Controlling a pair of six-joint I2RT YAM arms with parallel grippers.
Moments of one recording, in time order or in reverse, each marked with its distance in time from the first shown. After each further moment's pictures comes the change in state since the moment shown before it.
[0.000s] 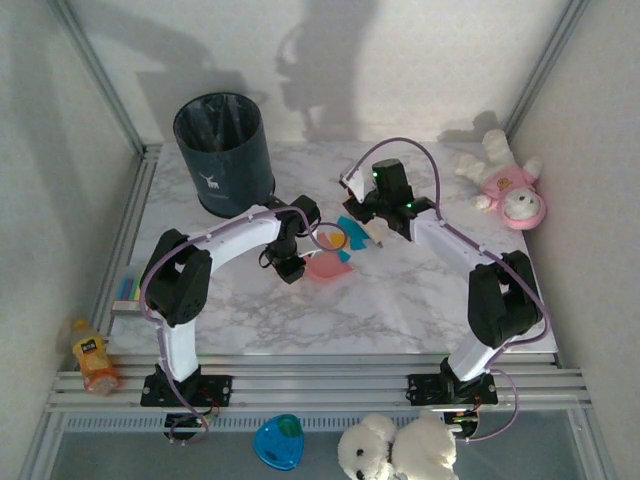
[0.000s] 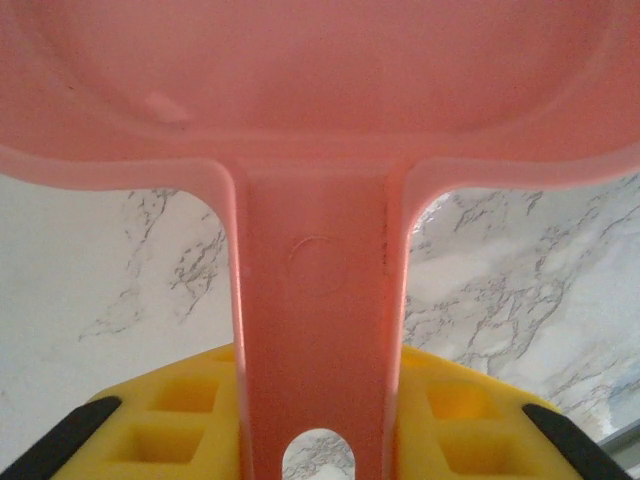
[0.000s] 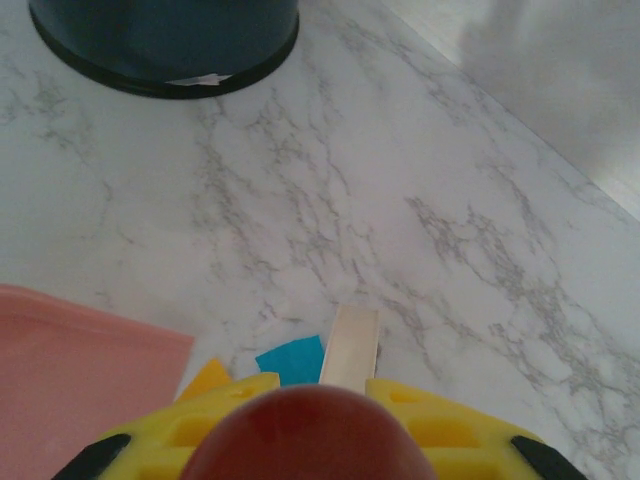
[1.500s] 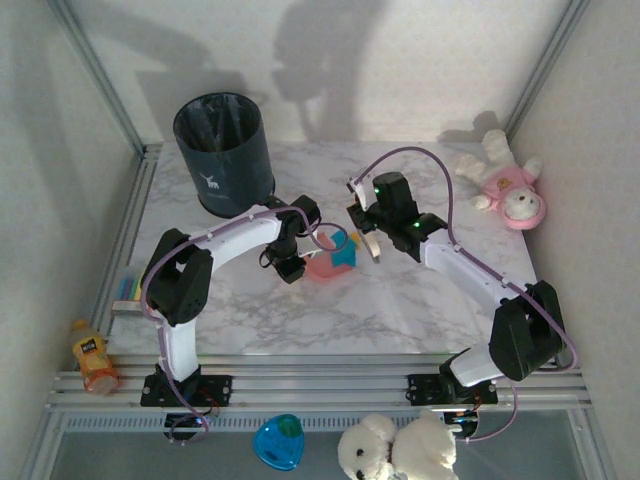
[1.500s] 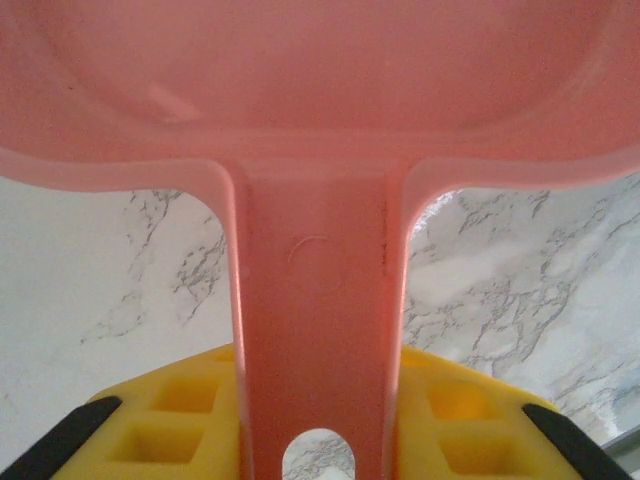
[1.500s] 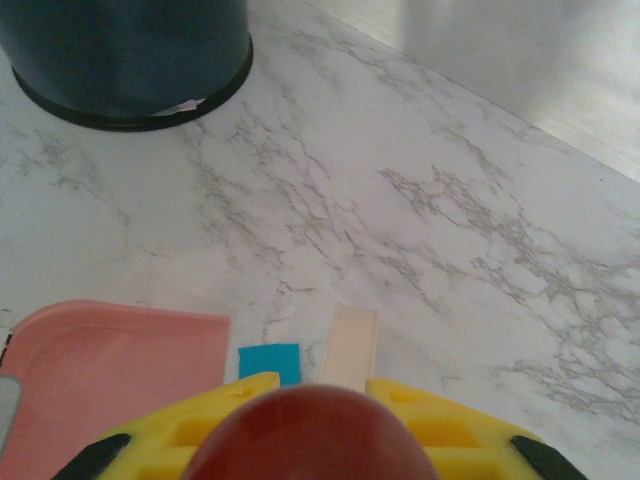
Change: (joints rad) left arm 0.000 0.005 0.002 0.000 -0.003 0.007; right arm 0.080 -0.195 -0.111 -0.031 0.197 0.241
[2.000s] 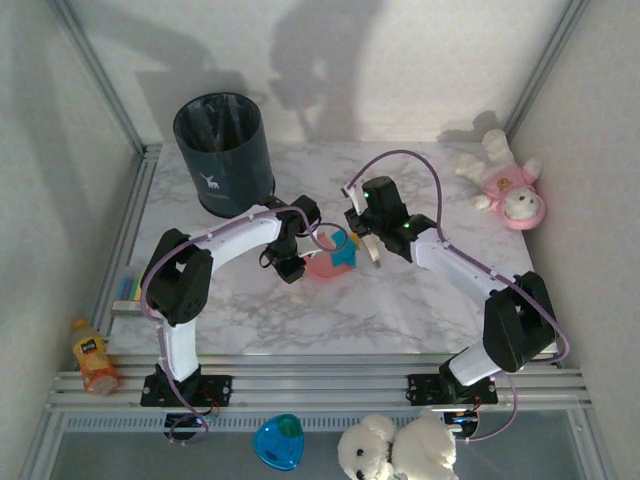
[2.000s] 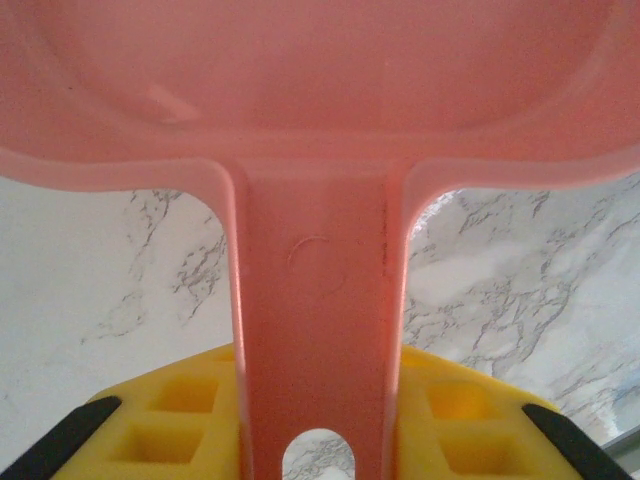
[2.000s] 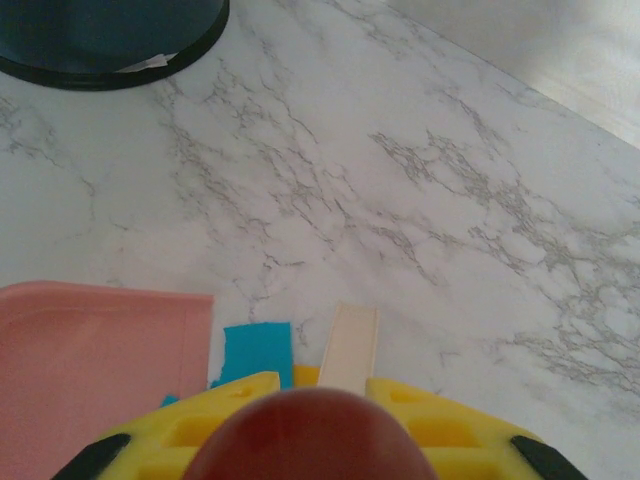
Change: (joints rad) left arm 0.000 0.000 0.000 0.000 0.000 0.000; right arm 0.037 0.056 -0.001 -0.006 0.084 0.013
